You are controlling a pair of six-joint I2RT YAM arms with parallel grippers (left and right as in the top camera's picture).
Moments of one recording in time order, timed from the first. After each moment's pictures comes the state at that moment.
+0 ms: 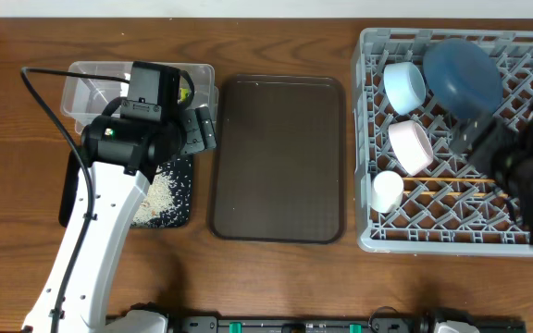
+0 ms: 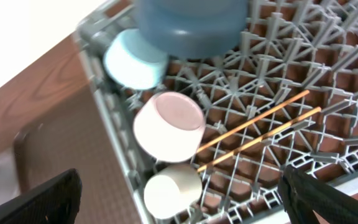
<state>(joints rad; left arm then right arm) -0.19 1.39 1.38 -1.05 -0.04 -0.41 -0.10 1.09 1.38 -1.13 0.00 0.49</state>
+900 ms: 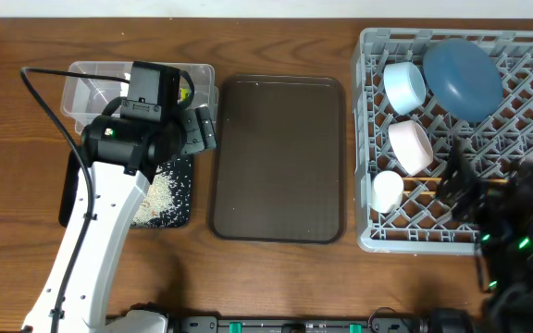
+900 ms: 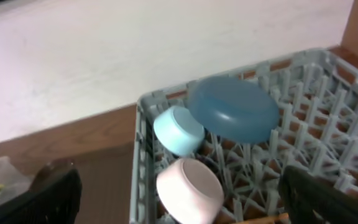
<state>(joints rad) -0.19 1.39 1.38 -1.05 -0.04 -0.41 -0.03 0.48 0.72 -0.48 0.02 0.29</state>
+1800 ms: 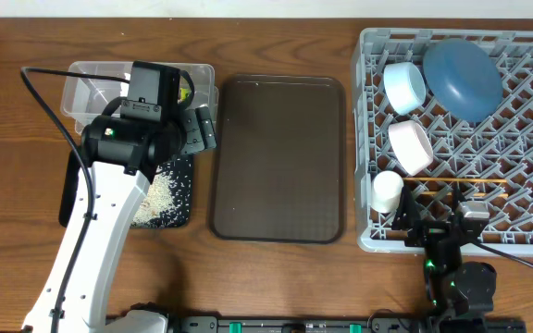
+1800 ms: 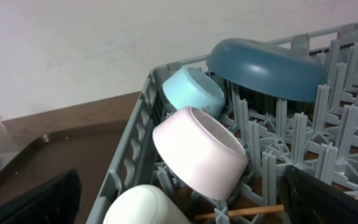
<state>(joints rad) -0.19 1.39 1.38 -1.05 -0.04 -0.41 0.08 0.01 0.01 -0.07 0.03 0.27</state>
